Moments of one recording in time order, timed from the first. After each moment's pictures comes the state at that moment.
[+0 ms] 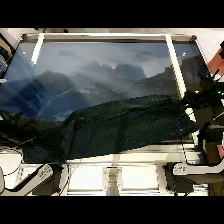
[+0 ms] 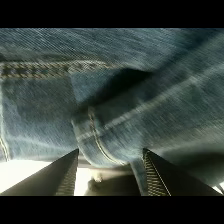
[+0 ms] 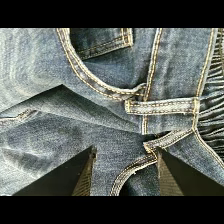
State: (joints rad) left arm 0.63 -1.08 0.72 1.51 -1.49 -1.28; right arm -0.46 -1.49 1.33 -1.29 1.47 1.34
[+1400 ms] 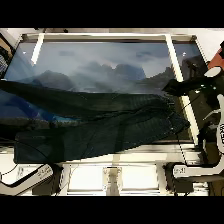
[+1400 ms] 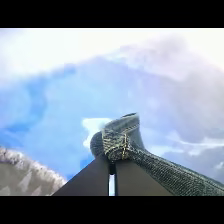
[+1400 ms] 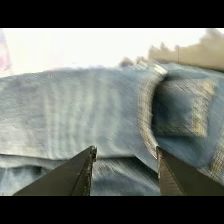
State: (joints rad) left arm 0.59 -1.18 1.35 1.39 -0.98 -1.39; right arm -0.25 -1.49 1.33 -1.01 1.22 1.32
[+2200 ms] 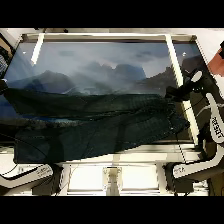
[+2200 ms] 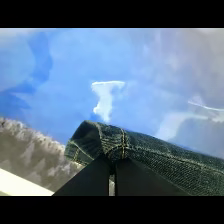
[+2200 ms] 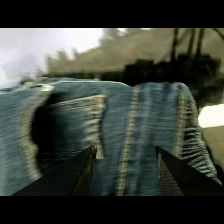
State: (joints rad) left arm 0.59 -1.28 1.37 1.44 -1.08 -1.38; right arm -0.24 -1.62 1.33 -1.38 1.16 1.59
